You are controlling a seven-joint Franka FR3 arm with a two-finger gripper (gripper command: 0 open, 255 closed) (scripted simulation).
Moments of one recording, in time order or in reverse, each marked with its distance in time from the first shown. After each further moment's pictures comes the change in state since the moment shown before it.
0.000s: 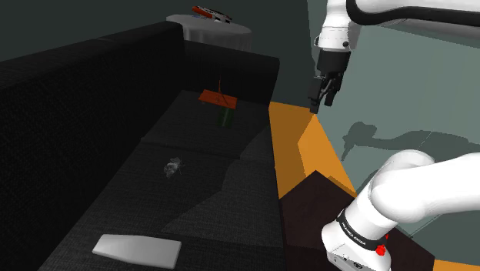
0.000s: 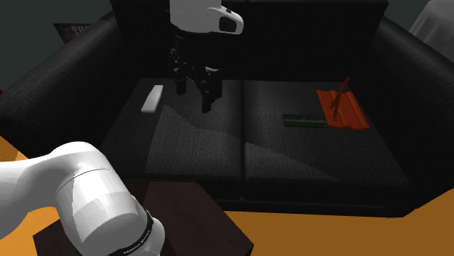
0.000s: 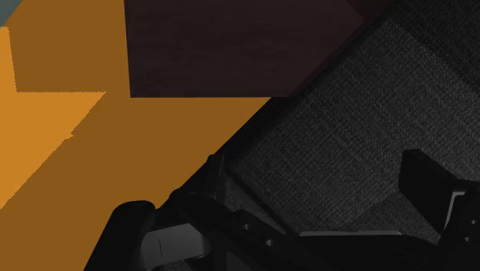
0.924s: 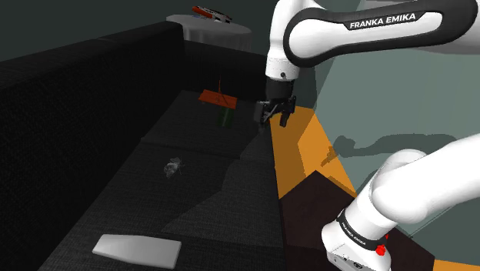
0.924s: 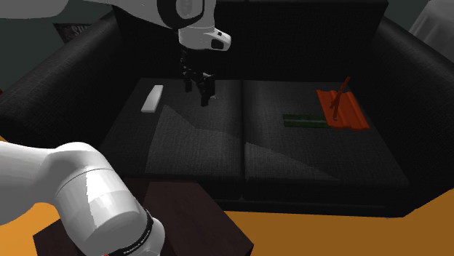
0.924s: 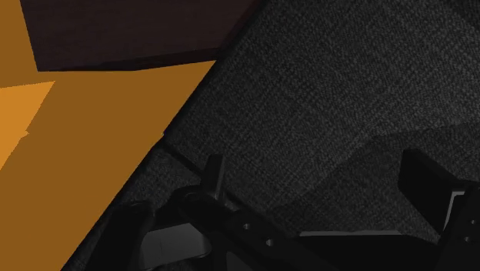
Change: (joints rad) arm 0.031 0.258 0.201 -0.040 0.128 0.345 0.285
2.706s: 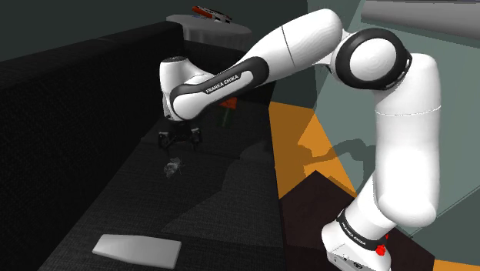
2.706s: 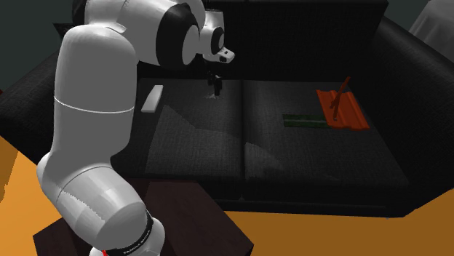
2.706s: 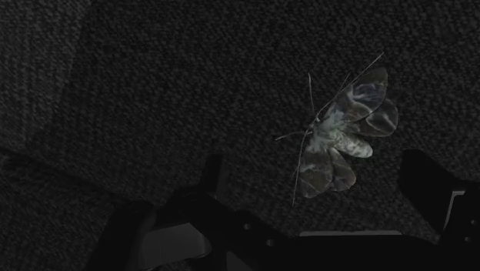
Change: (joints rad) arm 0.151 1.031 0.124 0.691 -0.322 0.386 0.685
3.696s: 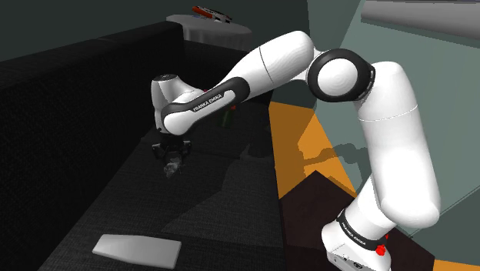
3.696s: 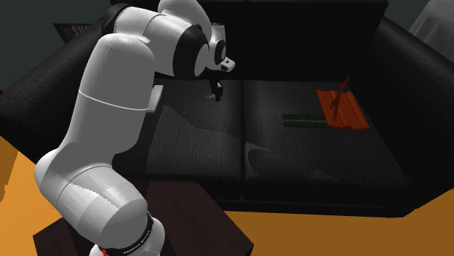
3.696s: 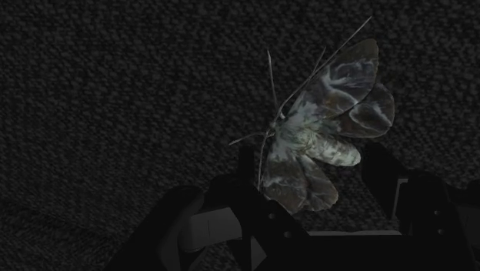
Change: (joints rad) arm 0.054 0.178 -0.039 0.138 -0.048 0.044 0.054
